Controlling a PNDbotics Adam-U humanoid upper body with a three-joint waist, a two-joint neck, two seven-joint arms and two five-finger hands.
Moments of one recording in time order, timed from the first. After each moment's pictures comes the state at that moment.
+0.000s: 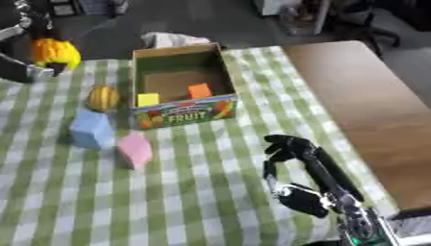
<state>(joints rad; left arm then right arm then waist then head) -0.84 0.62 -0.31 -1.32 -0.86 -0.30 -0.29 0.03 -0.24 0.21 -1.88 0.38 -0.13 0.21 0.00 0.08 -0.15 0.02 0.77</state>
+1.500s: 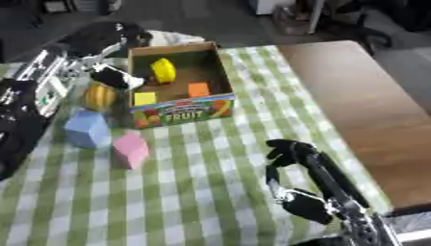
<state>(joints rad) -0.92 0.47 -0.27 -1.13 -0.96 -0.33 -0.24 0.02 -0.23 0.22 -1.88 0.37 -0.13 0.23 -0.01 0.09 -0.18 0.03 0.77</state>
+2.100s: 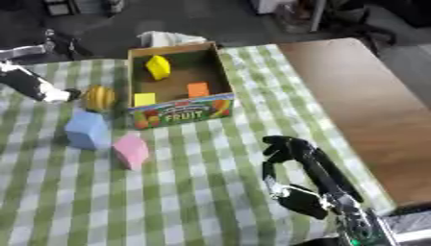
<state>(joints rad) -0.73 0.72 -0.29 -1.35 -0.64 -0.35 -0.67 0.02 -0.23 0.22 -1.88 0.38 -0.13 0.22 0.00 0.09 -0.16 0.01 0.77</state>
